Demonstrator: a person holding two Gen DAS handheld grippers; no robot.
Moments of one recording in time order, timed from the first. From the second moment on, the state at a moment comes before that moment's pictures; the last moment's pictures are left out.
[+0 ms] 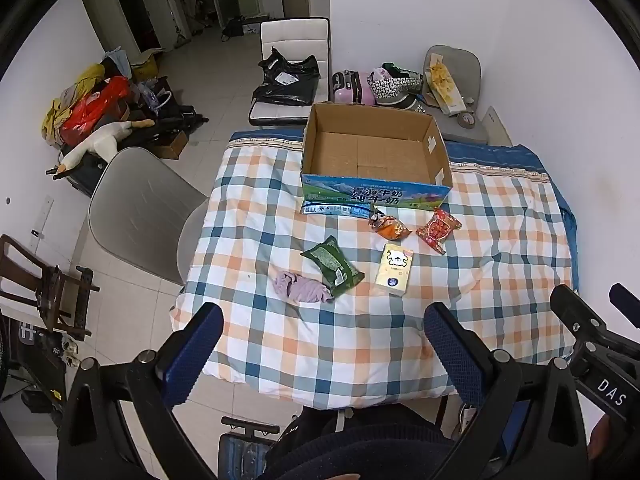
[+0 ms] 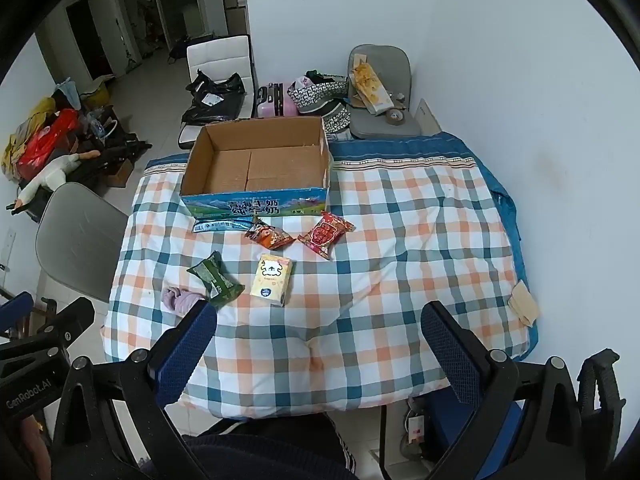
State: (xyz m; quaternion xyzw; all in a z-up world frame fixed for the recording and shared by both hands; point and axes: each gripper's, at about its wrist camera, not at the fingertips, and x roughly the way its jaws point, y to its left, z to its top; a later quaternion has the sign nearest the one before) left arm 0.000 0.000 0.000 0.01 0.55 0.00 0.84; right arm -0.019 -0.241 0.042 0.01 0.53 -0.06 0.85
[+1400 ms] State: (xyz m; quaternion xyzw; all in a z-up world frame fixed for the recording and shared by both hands) left arm 0.016 -0.002 0.005 0.01 0.54 0.00 0.84; right arm -0.028 -0.239 0.053 0.01 0.53 -0.06 0.85
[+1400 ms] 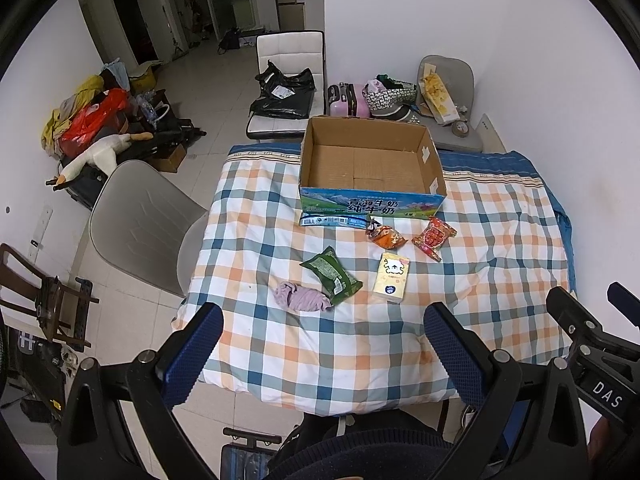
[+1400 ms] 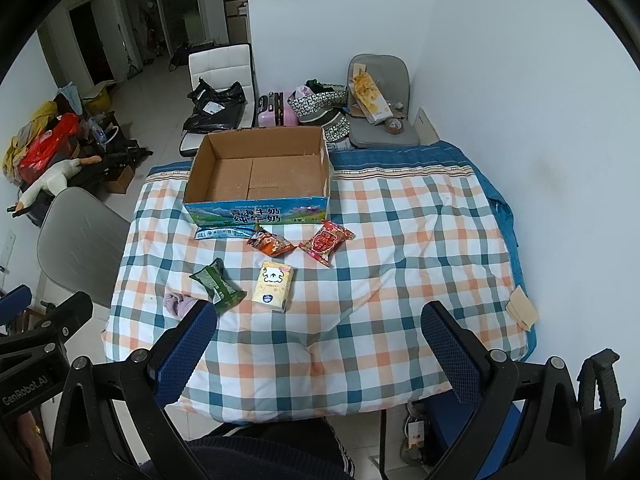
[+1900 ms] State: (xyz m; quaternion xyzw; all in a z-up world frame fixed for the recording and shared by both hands) left arm 0.024 -0.007 0.020 0.01 0.53 0.00 0.84; right arm -0.032 -0.242 0.056 0.01 0.52 -0.06 0.85
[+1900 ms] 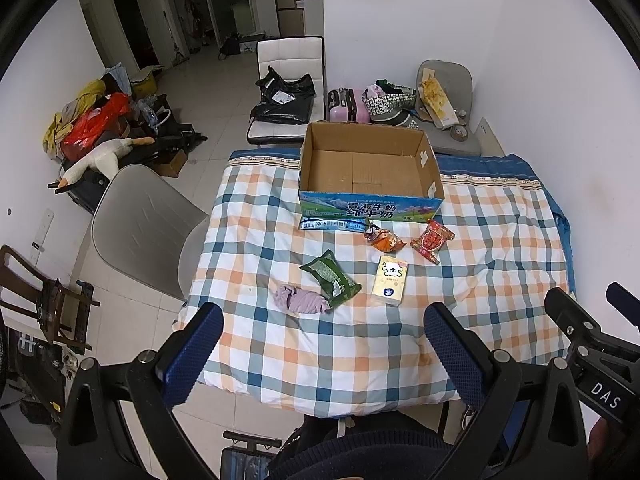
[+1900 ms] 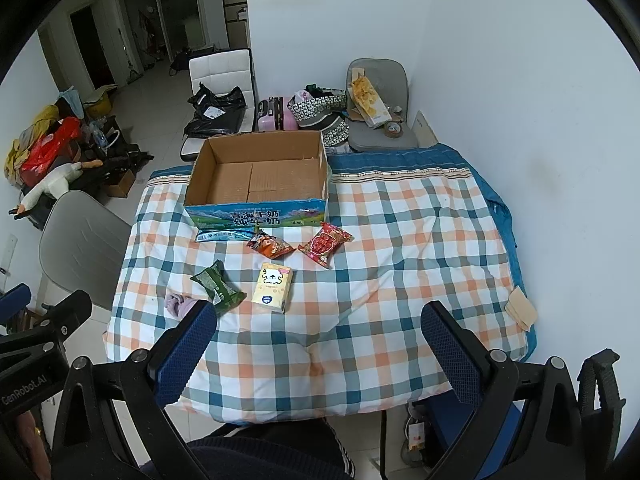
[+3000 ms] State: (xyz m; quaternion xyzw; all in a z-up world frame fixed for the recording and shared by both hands) left arm 0.017 -0.008 0.021 0.01 0.53 0.00 0.85; right arm -0.025 -0.238 0.047 0.01 0.52 -0.06 0.85
